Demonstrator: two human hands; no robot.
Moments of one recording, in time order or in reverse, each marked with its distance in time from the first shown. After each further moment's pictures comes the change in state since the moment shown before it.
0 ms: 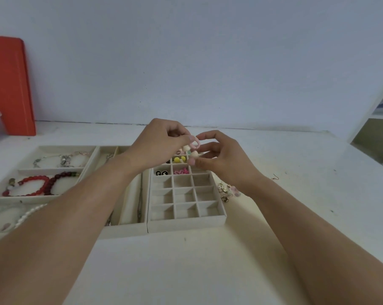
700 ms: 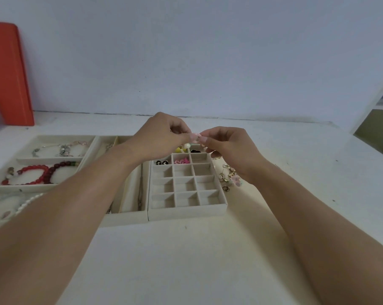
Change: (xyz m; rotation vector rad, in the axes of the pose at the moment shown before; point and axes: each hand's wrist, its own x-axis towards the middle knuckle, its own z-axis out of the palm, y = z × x) left_hand 0.002 -0.012 0.003 0.136 -0.087 0.013; right_hand 0.008 0.012 -0.007 0.060 0.071 0.042
